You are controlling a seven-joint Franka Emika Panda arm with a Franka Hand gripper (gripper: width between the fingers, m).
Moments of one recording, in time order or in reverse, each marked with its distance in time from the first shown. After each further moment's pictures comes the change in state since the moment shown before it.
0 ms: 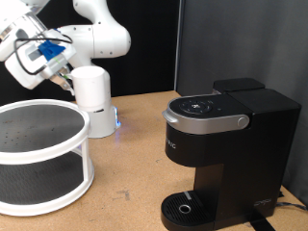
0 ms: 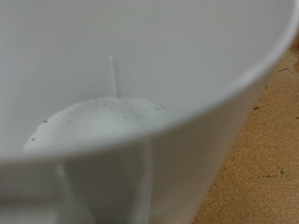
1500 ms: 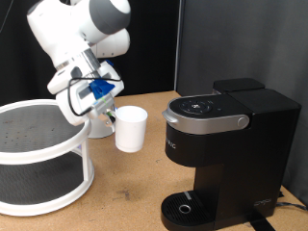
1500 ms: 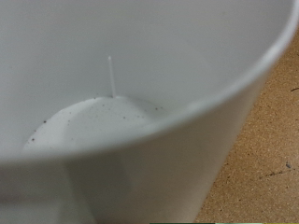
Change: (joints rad) arm 0.163 0.156 0.204 -0.128 0.229 0.472 0.160
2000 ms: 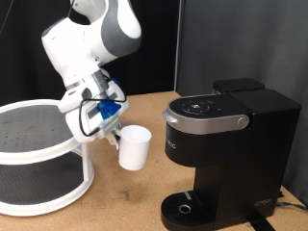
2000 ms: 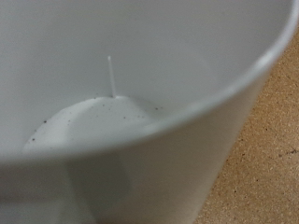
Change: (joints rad) arm 0.081 0.121 0.003 -0.032 0.165 0.155 -0.143
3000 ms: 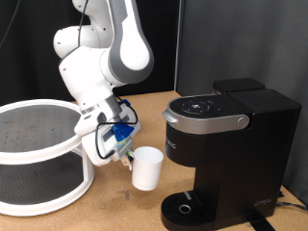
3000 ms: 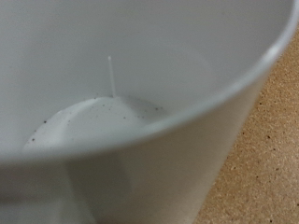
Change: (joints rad) arm 0.101 0.227 0.040 0.079 0.544 0.083 -0.429
